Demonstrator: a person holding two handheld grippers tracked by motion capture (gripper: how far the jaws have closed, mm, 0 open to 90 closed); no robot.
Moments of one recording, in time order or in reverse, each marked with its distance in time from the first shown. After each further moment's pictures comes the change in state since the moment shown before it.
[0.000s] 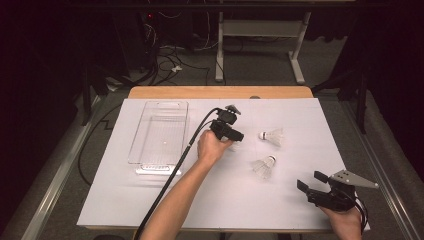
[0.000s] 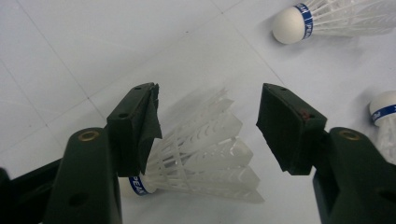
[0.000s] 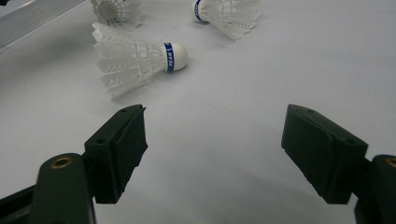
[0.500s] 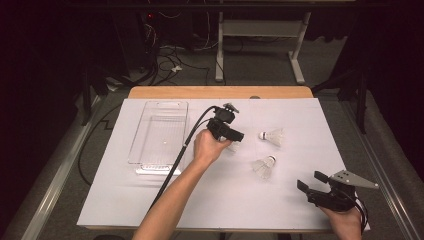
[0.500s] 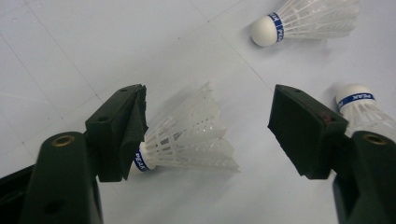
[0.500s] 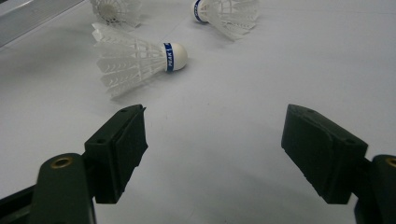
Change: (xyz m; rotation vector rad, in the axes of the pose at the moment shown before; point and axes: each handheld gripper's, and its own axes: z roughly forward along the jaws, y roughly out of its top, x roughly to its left) left arm -0.005 -0.004 -0.028 -0.029 -0.014 0.025; right arm 0.001 0.000 -0.001 0.000 -0.005 -0.003
